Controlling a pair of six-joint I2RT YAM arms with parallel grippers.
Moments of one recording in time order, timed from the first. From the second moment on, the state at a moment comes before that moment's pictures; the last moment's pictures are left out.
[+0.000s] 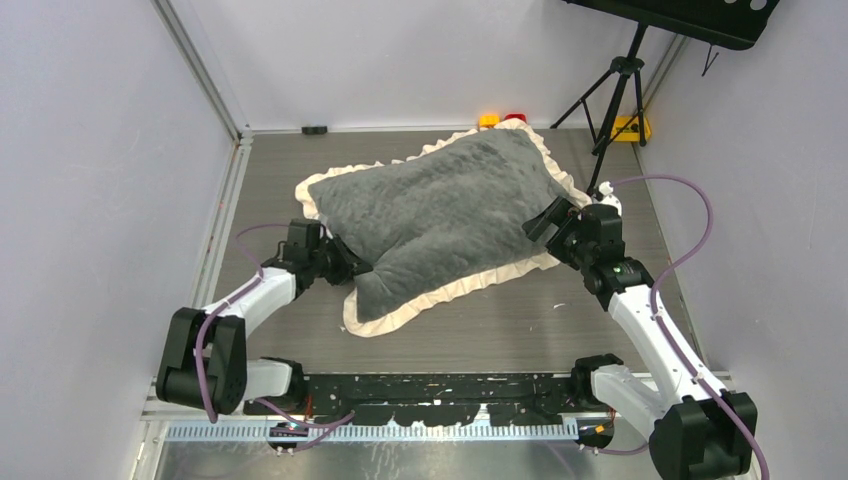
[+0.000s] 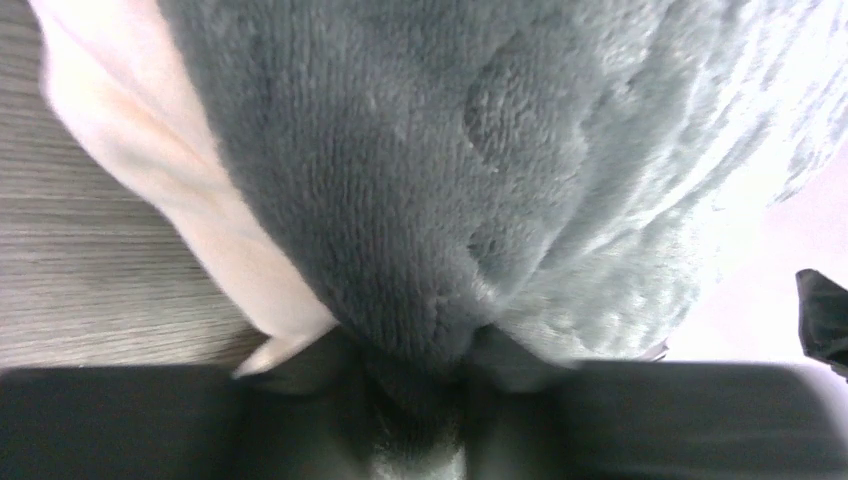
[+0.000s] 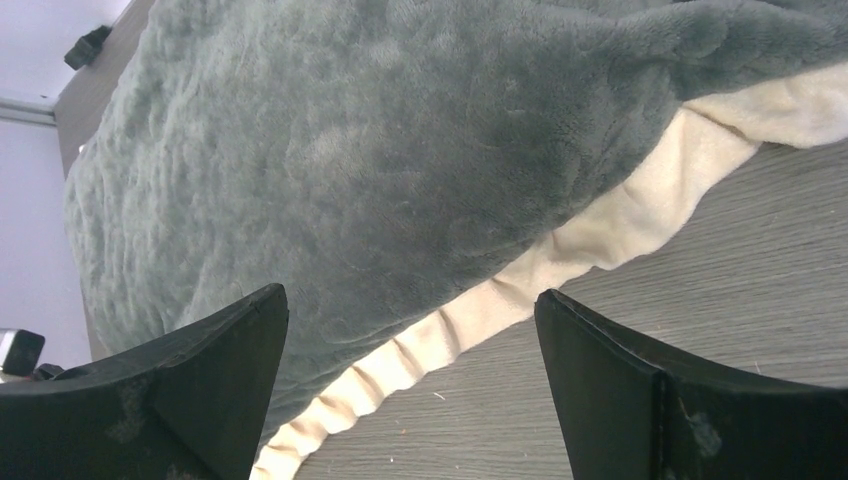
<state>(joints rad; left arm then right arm) -0.18 1.29 0.57 -0.12 0.36 -0.82 0.15 0.94 0.68 -0.30 -0.03 0.72</state>
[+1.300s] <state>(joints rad) 0.19 0.89 0.82 -0.76 0.07 -0.68 0.15 1.16 0.77 -0.49 0.31 0.84</state>
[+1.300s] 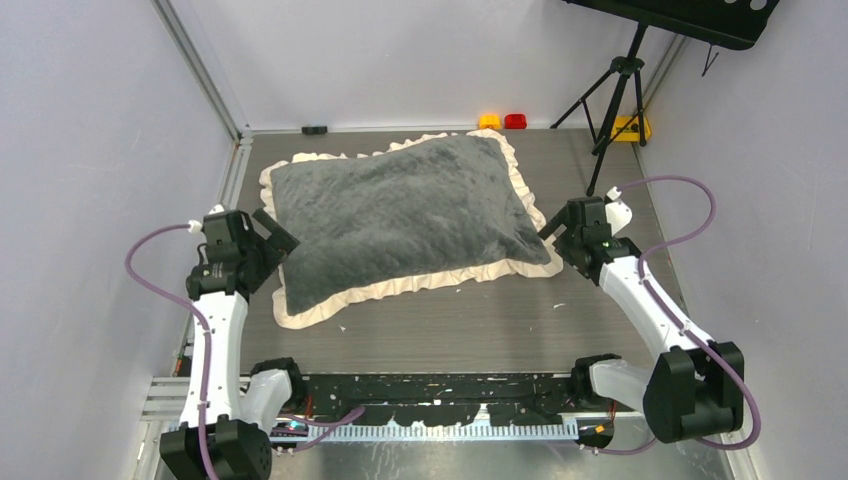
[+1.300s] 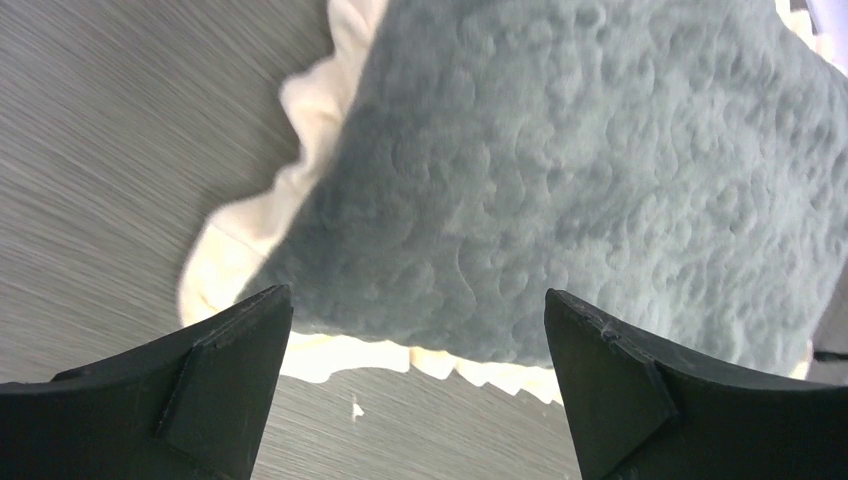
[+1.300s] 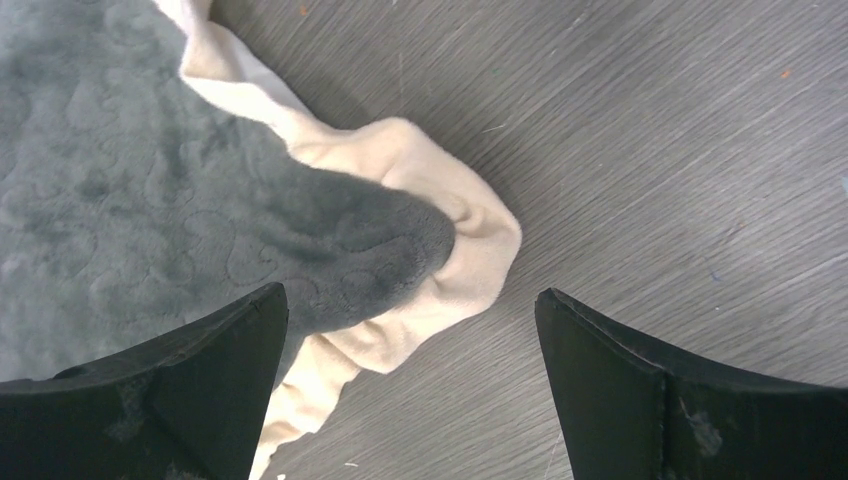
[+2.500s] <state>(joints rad) 0.19 0.88 0.66 -0.69 0.25 -0.79 0.12 1.46 0.87 -0.55 0.32 0.85</state>
